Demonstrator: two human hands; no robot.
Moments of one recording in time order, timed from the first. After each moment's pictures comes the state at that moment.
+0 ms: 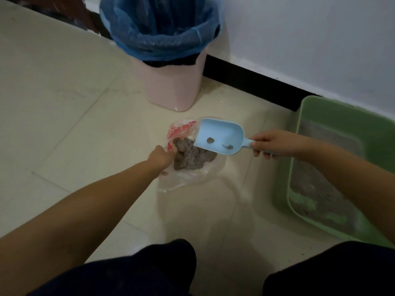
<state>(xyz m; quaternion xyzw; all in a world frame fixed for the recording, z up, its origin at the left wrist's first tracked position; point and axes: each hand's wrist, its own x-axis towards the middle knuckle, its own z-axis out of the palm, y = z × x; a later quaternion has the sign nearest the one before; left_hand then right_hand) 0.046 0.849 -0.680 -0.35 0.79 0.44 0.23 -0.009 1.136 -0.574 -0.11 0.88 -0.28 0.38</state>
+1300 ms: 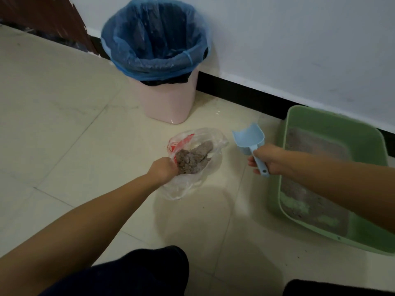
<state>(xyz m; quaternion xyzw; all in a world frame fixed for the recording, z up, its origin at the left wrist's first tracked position) 0.062 0.864 -0.634 -0.15 0.91 0.29 0.25 0.004 1.118 -0.593 0.32 0.74 -0.50 0.31</state>
